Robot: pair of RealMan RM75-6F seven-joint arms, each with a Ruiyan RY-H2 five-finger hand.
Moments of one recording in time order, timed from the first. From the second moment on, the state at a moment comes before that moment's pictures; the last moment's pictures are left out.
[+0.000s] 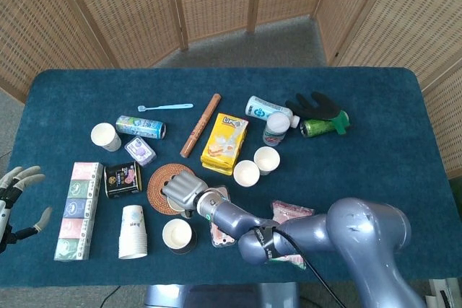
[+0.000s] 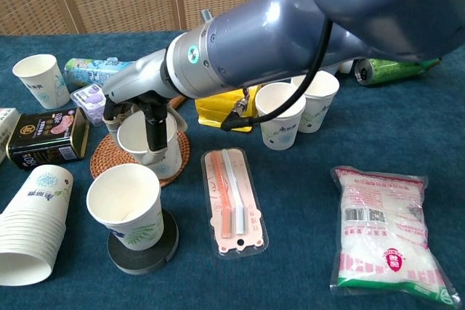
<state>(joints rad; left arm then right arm) -0.04 -1.06 0.00 -1.68 1.57 1.54 -0.43 1.59 -1.63 0.12 -1.55 -0.45 0.63 -0.52</state>
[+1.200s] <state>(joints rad) -0.03 -1.06 -0.01 -1.65 1.56 1.55 -0.45 1.69 -1.68 0.09 -1.43 -0.36 0.57 -0.48</state>
